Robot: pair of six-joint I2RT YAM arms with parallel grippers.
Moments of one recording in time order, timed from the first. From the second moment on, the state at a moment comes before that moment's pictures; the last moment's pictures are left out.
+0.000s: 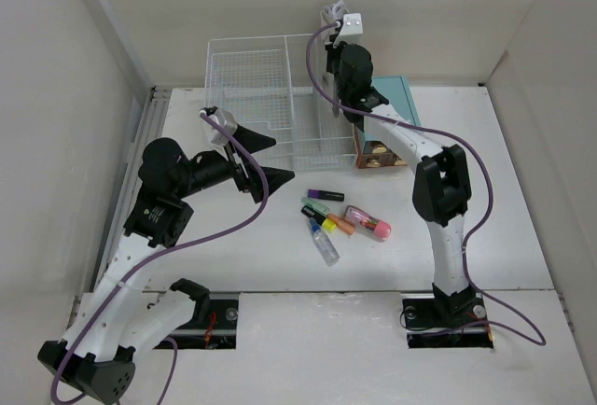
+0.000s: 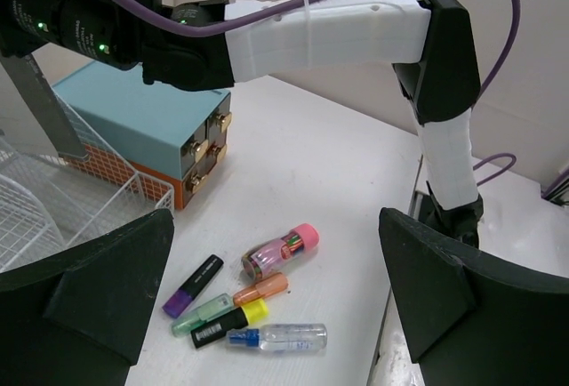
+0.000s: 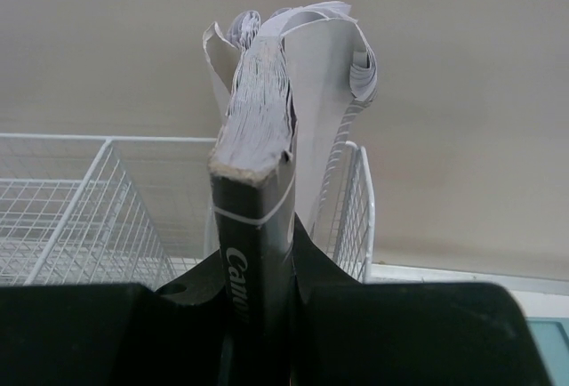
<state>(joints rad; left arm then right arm) -0.41 0.84 0.99 -0.04 0.75 -0.25 0.49 2.16 1.96 0.33 0.40 -0.06</state>
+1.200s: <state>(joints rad) -0.41 0.83 0.99 0.00 0.81 -0.31 0.59 1.72 1.40 0.65 0.53 -0.24</state>
